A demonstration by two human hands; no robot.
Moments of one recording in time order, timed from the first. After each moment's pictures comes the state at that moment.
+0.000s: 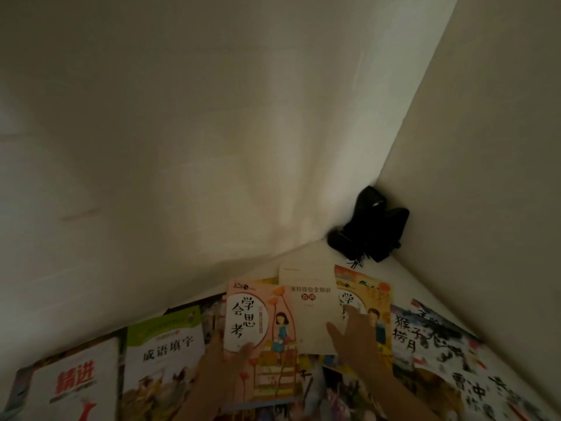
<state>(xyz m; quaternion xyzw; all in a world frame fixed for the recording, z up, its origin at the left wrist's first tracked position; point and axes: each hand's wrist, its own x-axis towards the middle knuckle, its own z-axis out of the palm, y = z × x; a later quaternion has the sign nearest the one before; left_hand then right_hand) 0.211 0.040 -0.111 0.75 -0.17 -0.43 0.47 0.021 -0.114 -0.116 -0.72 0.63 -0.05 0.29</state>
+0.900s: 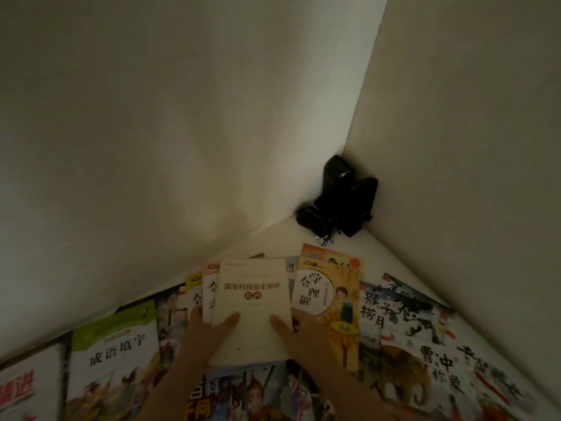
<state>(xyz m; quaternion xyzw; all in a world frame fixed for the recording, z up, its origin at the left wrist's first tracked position) 0.191 -0.030 -0.125 0.83 -0.10 -0.41 0.37 0.018 -0.102 -0.113 -0.64 0.54 -0.09 0.54</state>
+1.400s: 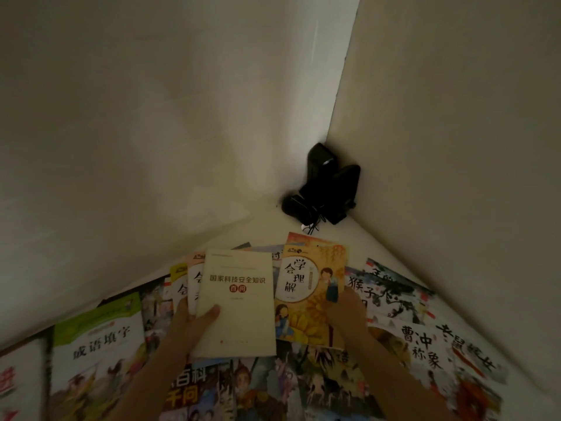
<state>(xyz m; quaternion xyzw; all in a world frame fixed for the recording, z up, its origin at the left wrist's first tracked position) 0.193 -0.019 -0.136 0.79 -0.12 -0.45 0.40 -0.055 -0.157 -0.141 -0.59 0.72 -0.07 0.36</state>
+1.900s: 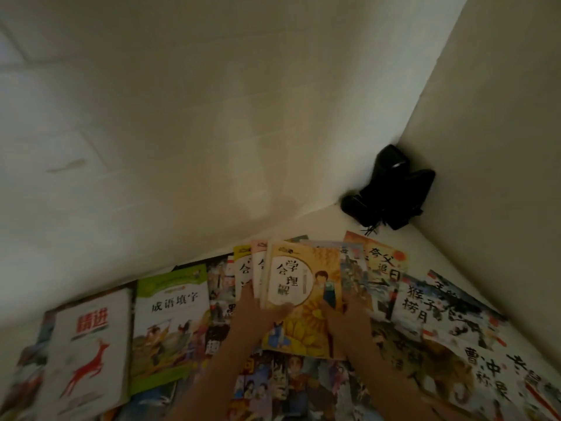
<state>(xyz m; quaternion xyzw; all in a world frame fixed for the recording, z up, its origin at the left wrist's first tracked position) 0.175 0.002 -0.116 0.76 -0.18 -0.44 0.44 0.019 -0.089 -0.136 -0.65 0.58 -0.16 0.46</state>
